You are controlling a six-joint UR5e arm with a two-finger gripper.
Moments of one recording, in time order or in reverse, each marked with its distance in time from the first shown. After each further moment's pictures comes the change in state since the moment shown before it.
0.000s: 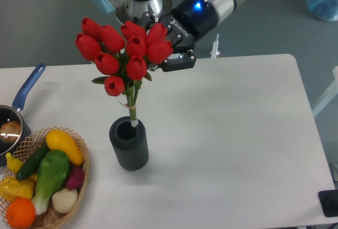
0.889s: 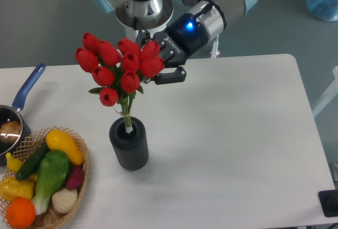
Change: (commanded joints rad) arm 0.000 -0.002 -0.130 0.002 0.002 0.130
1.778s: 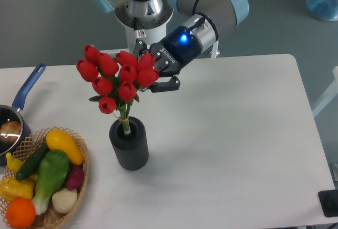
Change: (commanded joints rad) arm -0.009 -0.029 -0.060 -0.003 0.008 0.081
